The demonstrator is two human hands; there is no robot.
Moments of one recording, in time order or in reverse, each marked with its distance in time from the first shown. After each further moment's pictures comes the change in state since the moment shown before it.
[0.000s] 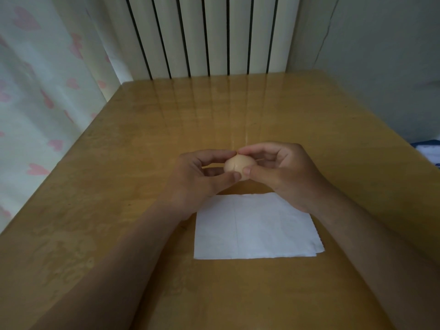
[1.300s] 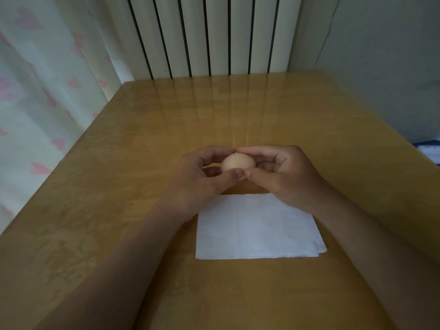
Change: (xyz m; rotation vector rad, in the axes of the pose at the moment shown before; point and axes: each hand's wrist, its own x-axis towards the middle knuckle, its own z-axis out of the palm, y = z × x) left_hand 0.000 -0.002 0.001 0.087 0.047 0.019; right_hand 0.000 0.006 0.001 -0.041 -0.035 -0.042
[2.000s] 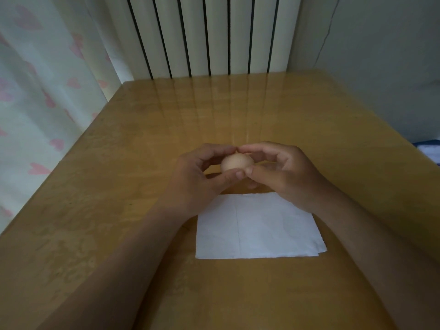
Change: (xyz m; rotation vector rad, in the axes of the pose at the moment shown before) left_hand -0.002 -0.002 -0.001 0.010 -0.028 0.162; right_hand -0.001 0.000 -0.002 0.071 -0.054 0.008
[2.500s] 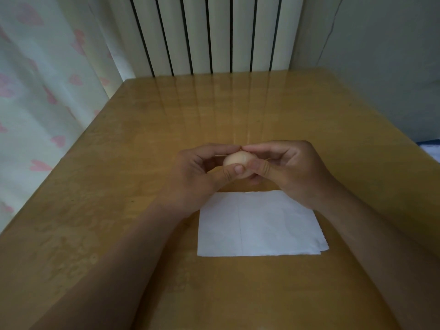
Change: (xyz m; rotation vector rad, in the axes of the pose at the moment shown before) left_hand 0.000 0.003 -0.003 -0.130 -0.017 0.003; right_hand 0.001 0.002 -0.004 0.023 0.026 -0.112
